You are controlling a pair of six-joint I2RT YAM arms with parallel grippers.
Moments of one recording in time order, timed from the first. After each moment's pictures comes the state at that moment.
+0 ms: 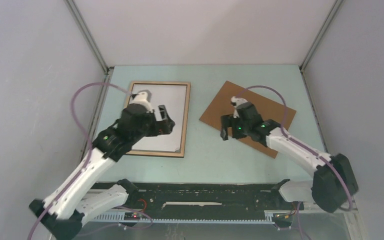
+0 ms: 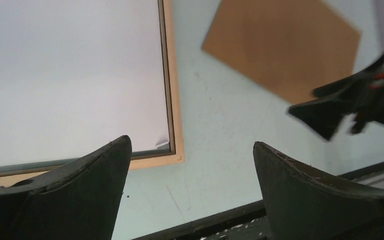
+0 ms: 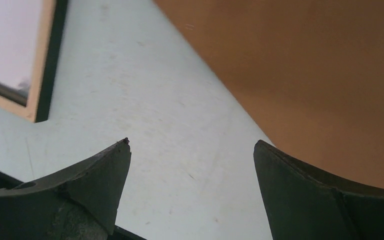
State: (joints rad) left arm -0.60 0.81 1.03 -0.74 -0.19 -0.57; right arm 0.62 1.34 0.91 -0.40 0.02 0.31
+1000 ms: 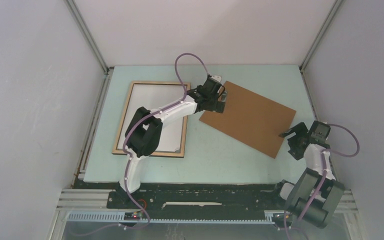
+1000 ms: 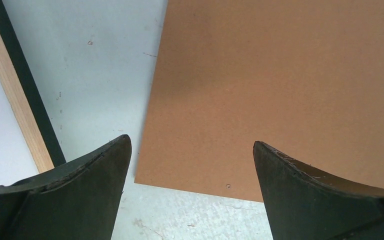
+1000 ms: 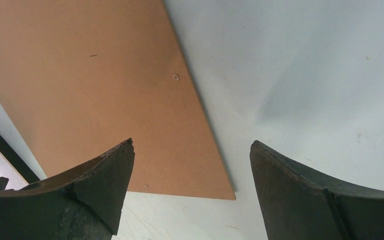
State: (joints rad) left arm -0.74 2.13 1.74 -0.42 -0.21 -0.36; right arm -0.52 1.11 0.54 -0.39 -0.24 0.62
